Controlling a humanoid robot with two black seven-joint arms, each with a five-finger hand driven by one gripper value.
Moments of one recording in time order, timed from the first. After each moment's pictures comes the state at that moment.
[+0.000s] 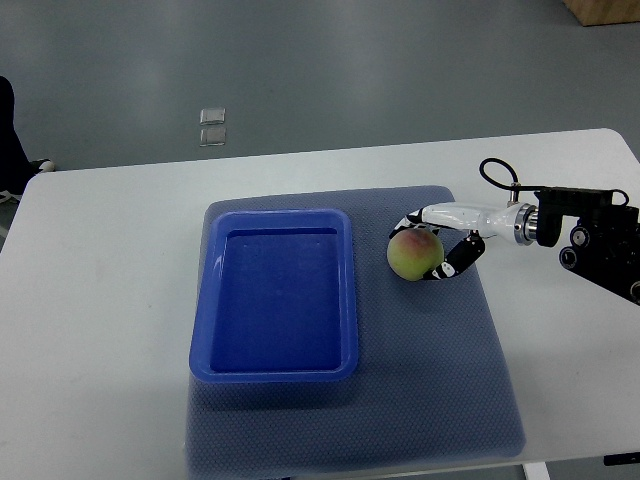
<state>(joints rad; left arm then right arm) 0.04 0.00 -0.04 -0.13 0.01 -0.02 0.14 0.89 -0.49 0.23 0.89 -1.42 0.17 0.43</state>
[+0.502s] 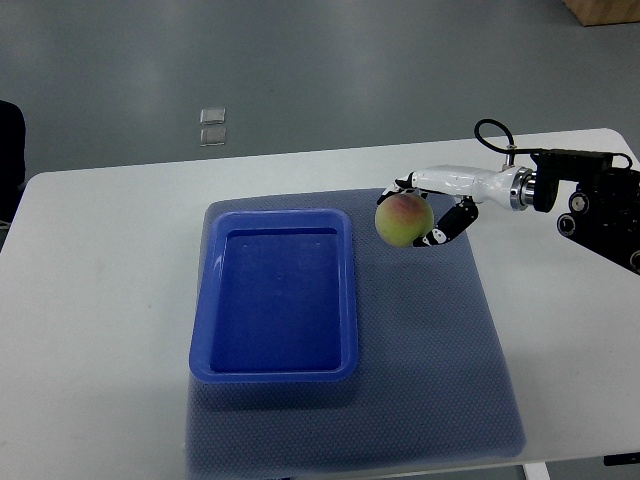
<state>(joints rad) 0.04 0.00 -0.04 -0.13 0.01 -0.02 0.14 0.99 -0.48 0.23 0.91 -1.44 0.16 0.49</state>
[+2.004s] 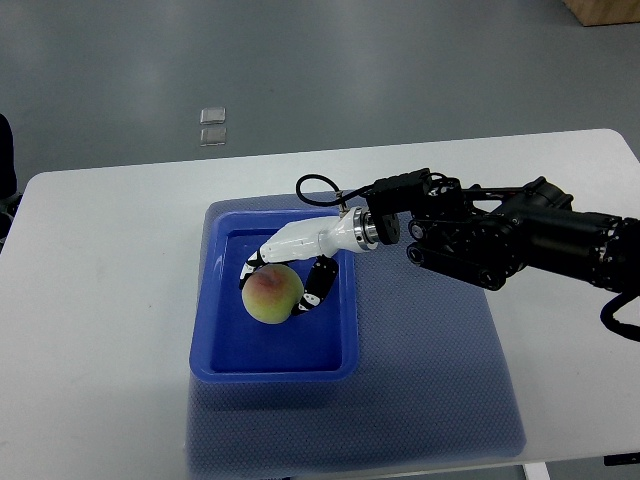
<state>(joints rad) 0.04 0.00 -0.04 -0.13 0.01 -0.02 0.14 1.18 -0.05 -0.07 0.78 -1.44 0.17 0.54</state>
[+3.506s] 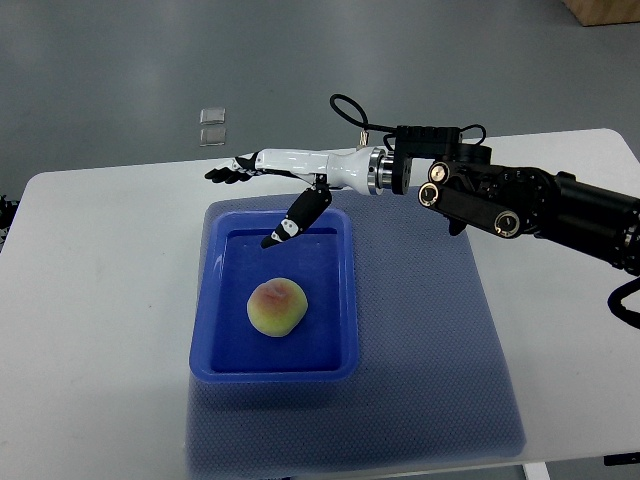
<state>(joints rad) 0.04 0.00 -0.04 -0.13 0.01 -0.02 0.14 1.19 -0.13 0.15 0.79 -0.96 0.27 0.53</state>
